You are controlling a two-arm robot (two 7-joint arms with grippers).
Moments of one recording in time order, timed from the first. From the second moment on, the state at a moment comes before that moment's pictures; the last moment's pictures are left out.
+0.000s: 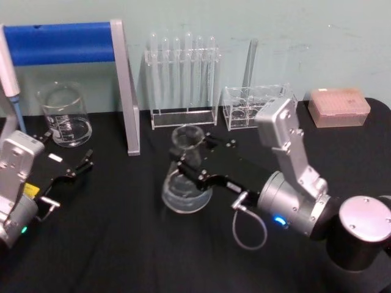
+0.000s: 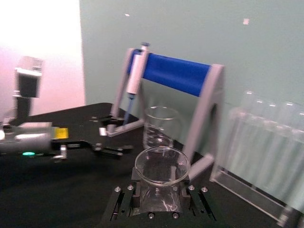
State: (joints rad) left arm -0.20 0.60 0.45 -1.41 -0.25 -0.12 0.03; right arm 0.16 0.35 -0.44 -1.72 0.27 0.12 0.40
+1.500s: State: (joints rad) left arm -0.20 0.60 0.45 -1.41 -0.25 -0.12 0.03; right arm 0.17 0.38 -0.39 -1.70 0.28 0.12 0.32
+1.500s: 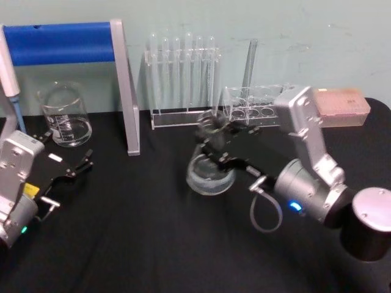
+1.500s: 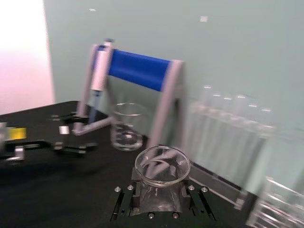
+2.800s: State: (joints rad) left arm -0.20 0.60 0.45 -1.41 -0.25 -0.12 0.03; right arm 0.15 0.34 -0.28 -1.69 0.23 0.14 0.31
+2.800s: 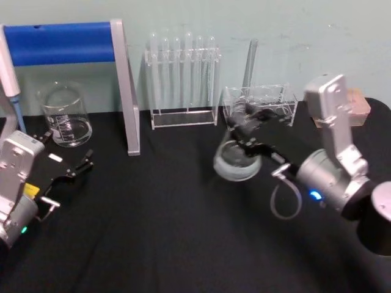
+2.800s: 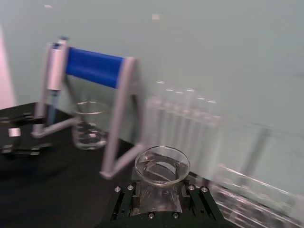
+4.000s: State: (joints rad) left arm -0.20 0.60 0.45 -1.41 -0.25 -0.12 0.03; right arm 0.18 0.35 -0.52 -1.76 0.26 0.13 0.43
